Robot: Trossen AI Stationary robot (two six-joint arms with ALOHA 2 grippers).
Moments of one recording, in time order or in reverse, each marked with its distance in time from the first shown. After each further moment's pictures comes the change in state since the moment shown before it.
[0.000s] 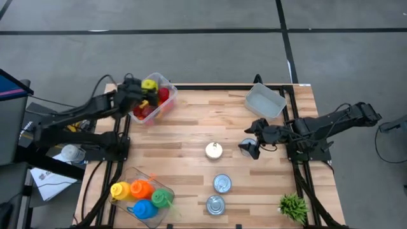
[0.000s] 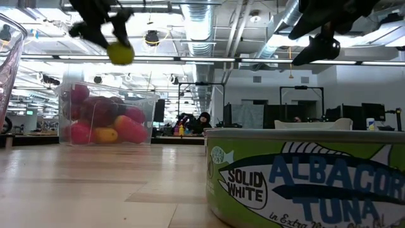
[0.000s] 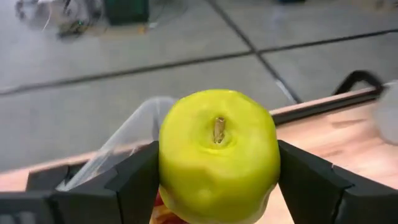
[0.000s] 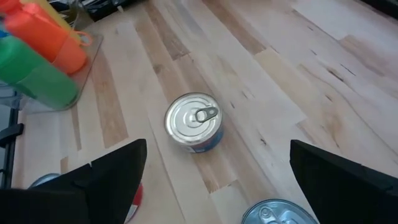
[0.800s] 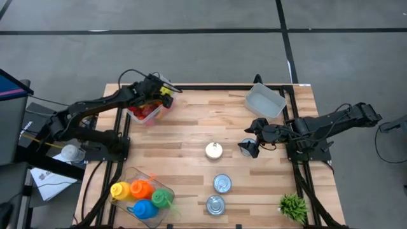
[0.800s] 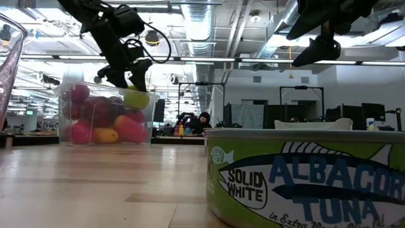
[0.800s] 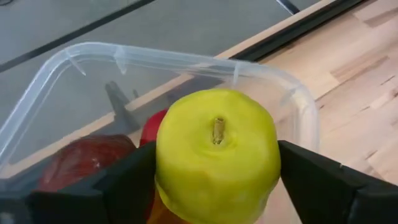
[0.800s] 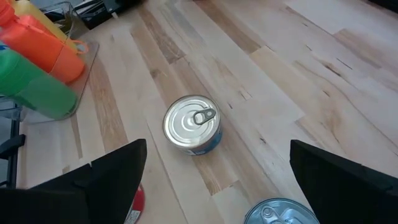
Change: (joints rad) left arm 0.279 0.335 -0.090 0.253 0.403 0.317; right arm -0.014 0.000 0.000 0.000 0.000 0.045
